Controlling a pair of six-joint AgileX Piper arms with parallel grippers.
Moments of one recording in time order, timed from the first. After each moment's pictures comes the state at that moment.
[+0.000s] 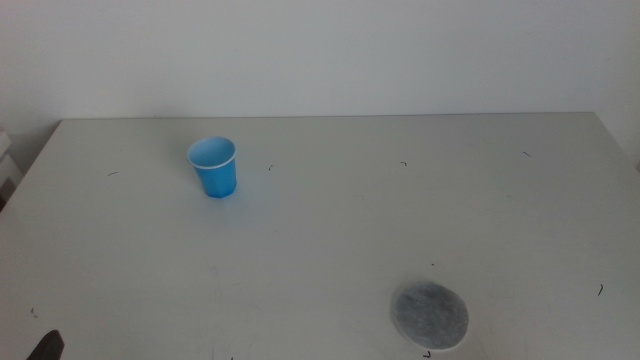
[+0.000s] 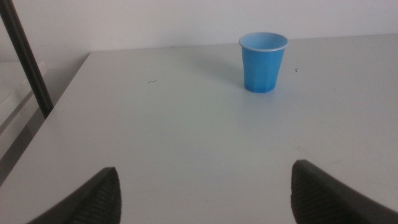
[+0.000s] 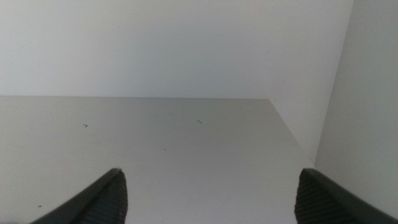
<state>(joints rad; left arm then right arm) -0.07 -0.01 0.03 0.06 0.26 -0.07 -0.05 -0.02 0.03 -0.03 0.14 0.03</state>
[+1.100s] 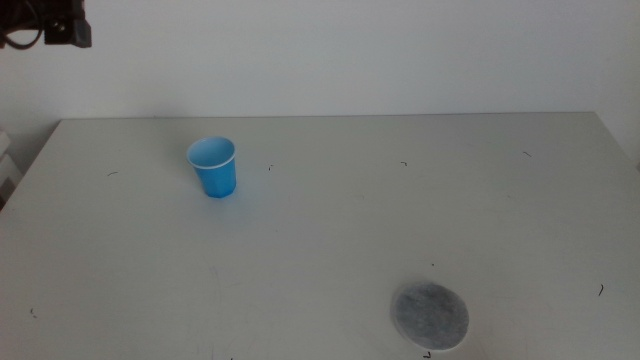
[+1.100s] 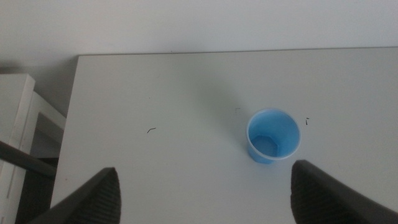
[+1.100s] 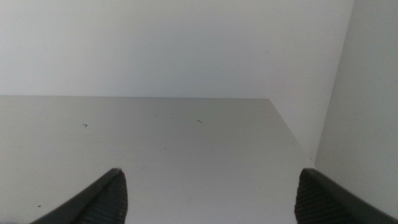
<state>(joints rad) -0.07 1.38 -1.49 0.05 0.91 -0.07 -0.05 -0.02 0.03 -0.03 0.14 0.03</state>
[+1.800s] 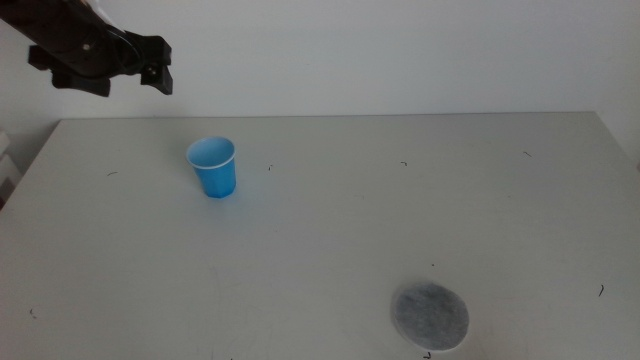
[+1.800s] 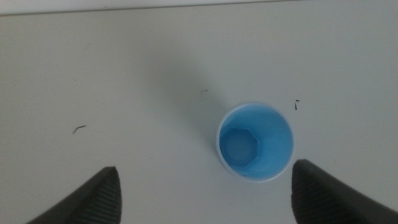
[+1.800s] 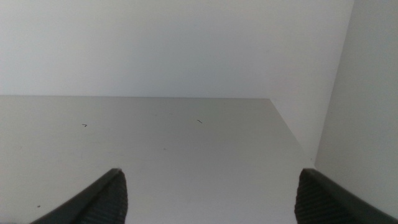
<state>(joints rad) -0.07 1.77 -1.66 -0.11 0.89 0.03 -0.05 -0.02 0.03 -0.03 0.14 0.03</state>
